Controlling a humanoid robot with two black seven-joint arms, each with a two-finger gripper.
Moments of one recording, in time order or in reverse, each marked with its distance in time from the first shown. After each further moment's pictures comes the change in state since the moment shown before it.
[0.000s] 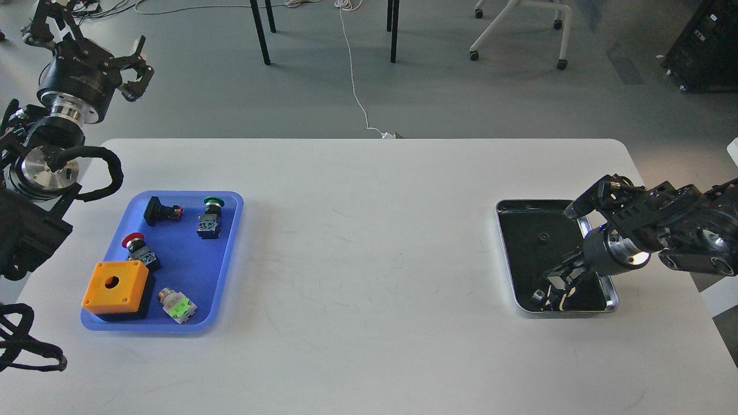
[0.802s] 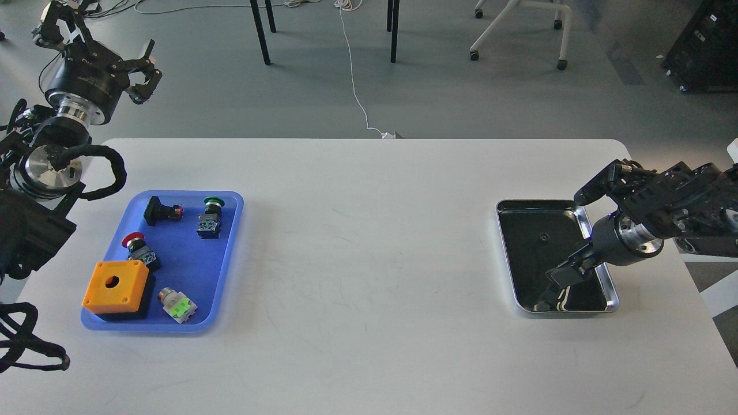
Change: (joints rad) left arm -0.002 -0.010 -0.005 -0.001 -0.005 0.000 0.041; right arm 0.116 -0.014 -0.055 0.080 -0.005 0.036 0.039
